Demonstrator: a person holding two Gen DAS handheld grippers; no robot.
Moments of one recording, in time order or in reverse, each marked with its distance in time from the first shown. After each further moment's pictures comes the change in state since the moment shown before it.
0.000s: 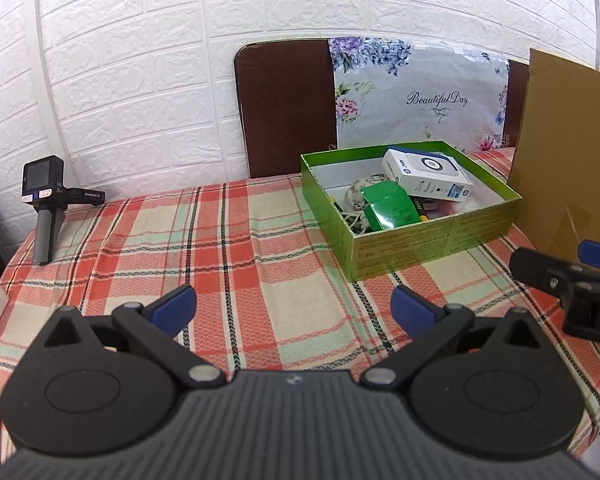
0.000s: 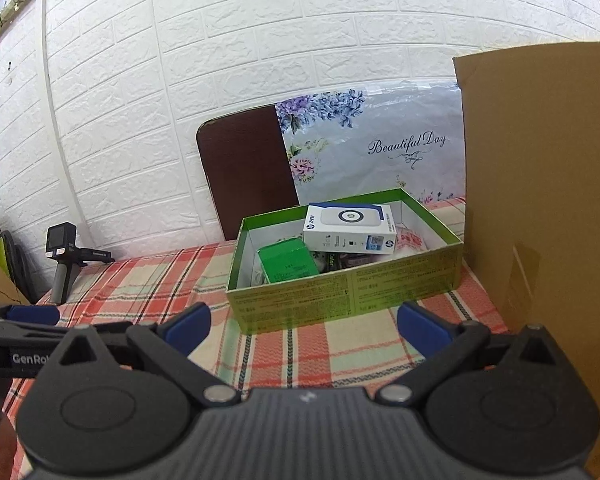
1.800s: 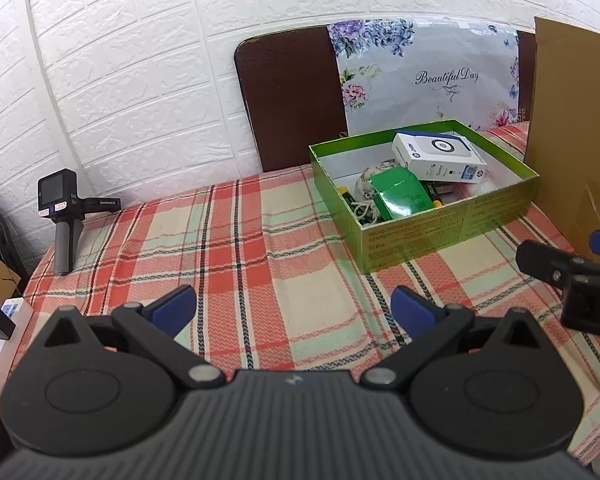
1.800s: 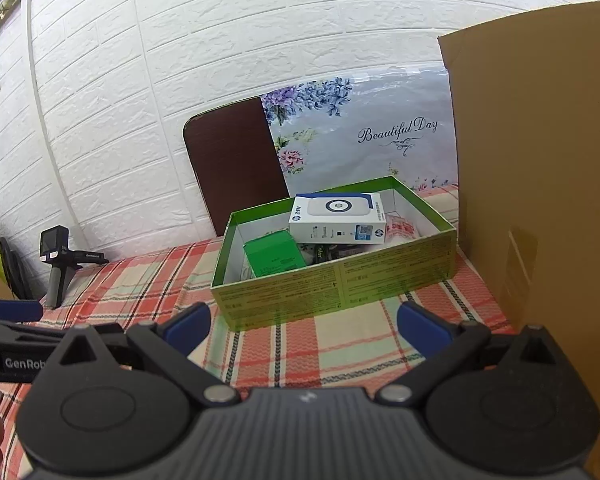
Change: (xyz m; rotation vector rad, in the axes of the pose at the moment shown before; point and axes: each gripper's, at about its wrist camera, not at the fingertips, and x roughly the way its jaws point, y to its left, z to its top) left arm 0.006 -0.025 0.009 0.052 0.052 0.108; right arm 0.016 -0.021 -0.002 0.041 0.033 0.009
